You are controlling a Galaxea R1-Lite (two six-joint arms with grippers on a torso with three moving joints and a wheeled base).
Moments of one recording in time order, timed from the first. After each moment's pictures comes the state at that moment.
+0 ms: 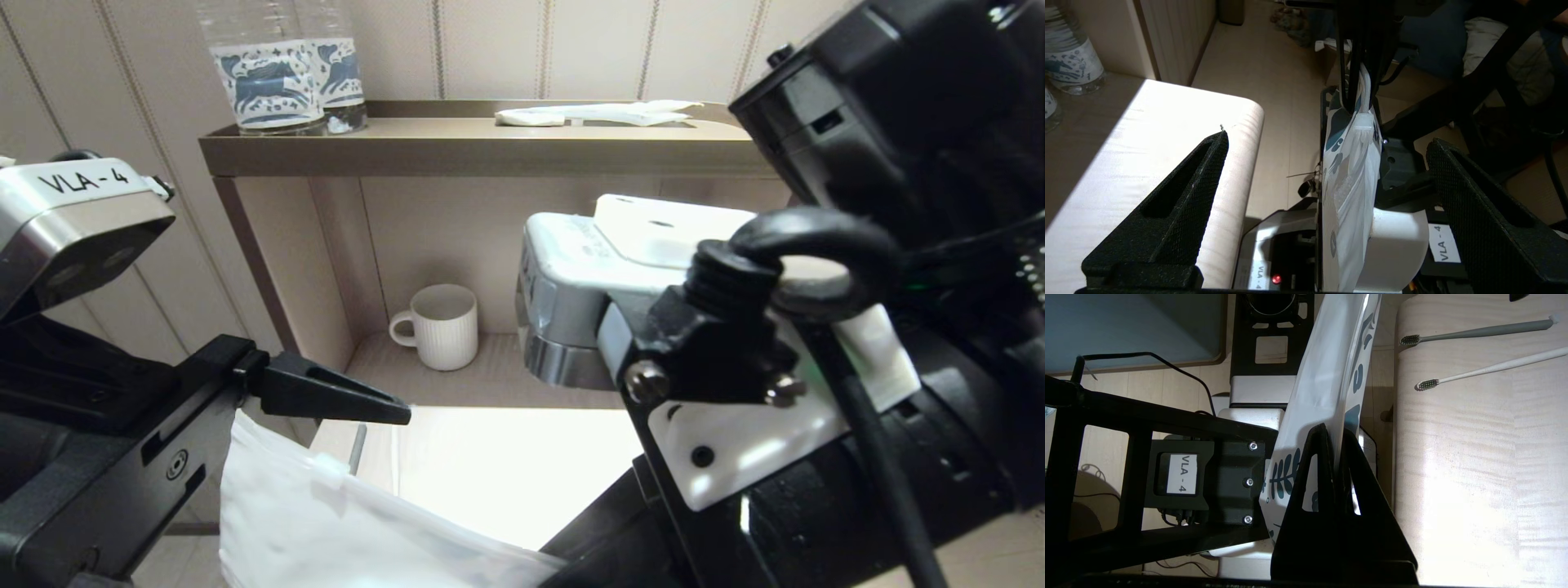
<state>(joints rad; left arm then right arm) -0.55 1.25 -0.96 0.17 -1.03 0.27 1.03 1.63 -1.71 0.79 0.47 -0.29</state>
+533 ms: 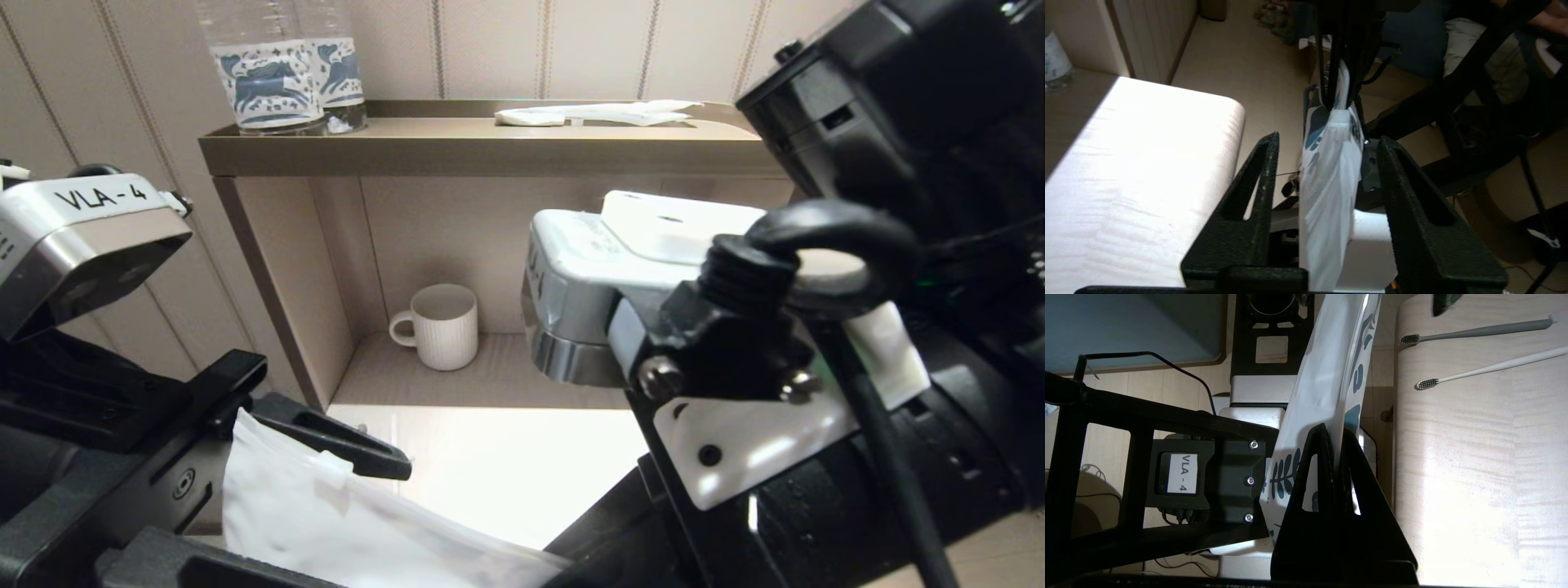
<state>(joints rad) -0.59 1.25 -0.95 0.16 -1.03 0.24 1.03 1.62 -1.71 0.79 0.47 -0.29</state>
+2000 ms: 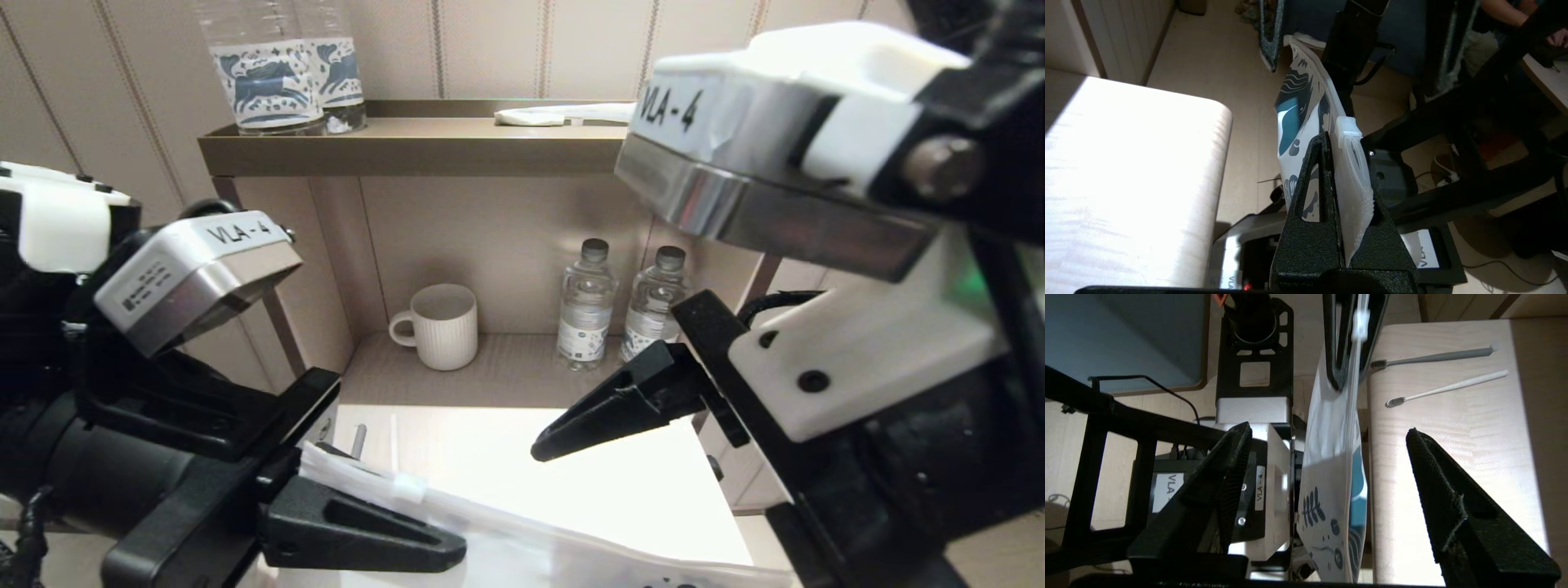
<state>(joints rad) -0.67 1.34 -0.91 0.00 -1.02 0.16 1.01 1.56 -1.69 0.71 0.44 -0.28</state>
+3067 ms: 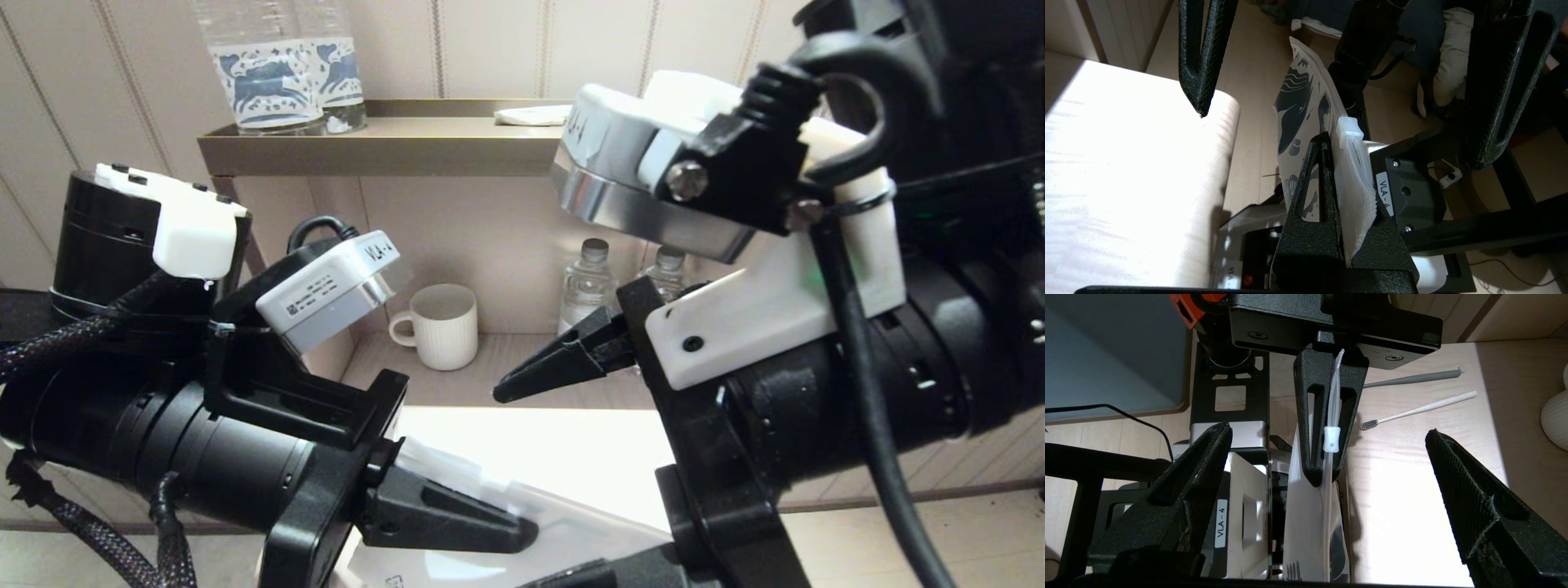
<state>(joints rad) -0.75 1.44 -0.96 -0.01 -0.91 0.13 0.97 1.59 -1.62 0.54 0.45 -0.28</state>
